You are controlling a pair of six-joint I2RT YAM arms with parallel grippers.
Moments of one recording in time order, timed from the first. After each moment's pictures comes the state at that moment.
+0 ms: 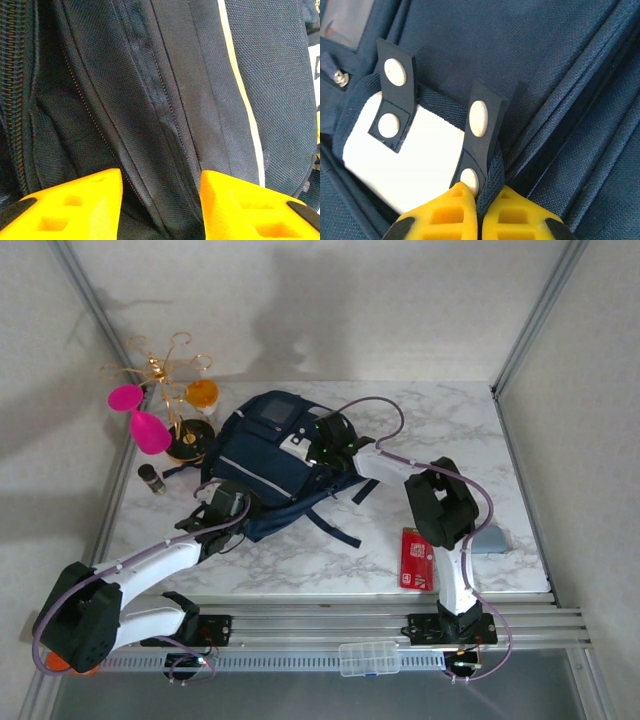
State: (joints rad) left arm -0.48 1.17 0.49 -0.11 -0.25 -1.25; right arm 0.65 2.06 1.48 -0.22 0.01 0.77
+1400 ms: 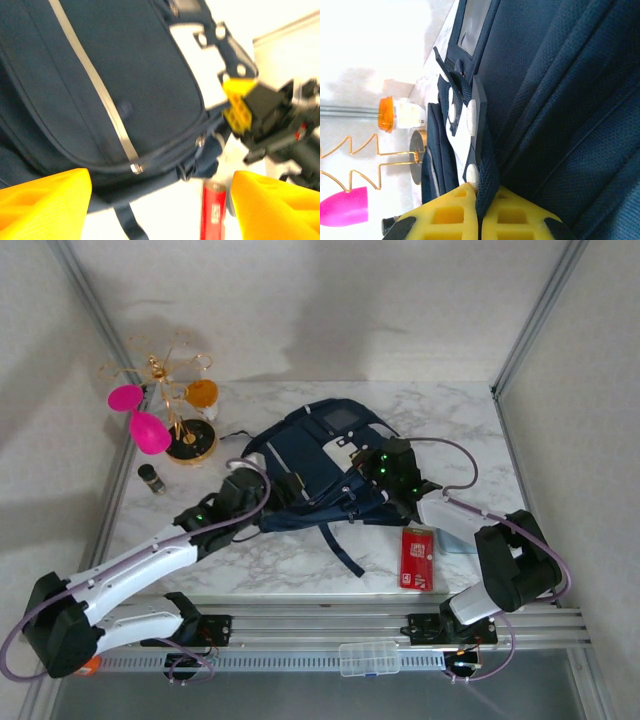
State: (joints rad) left arm -0.76 1.11 0.75 -0.20 -0.13 -1.04; right arm 0.51 1.49 0.78 0.25 -0.13 1.20
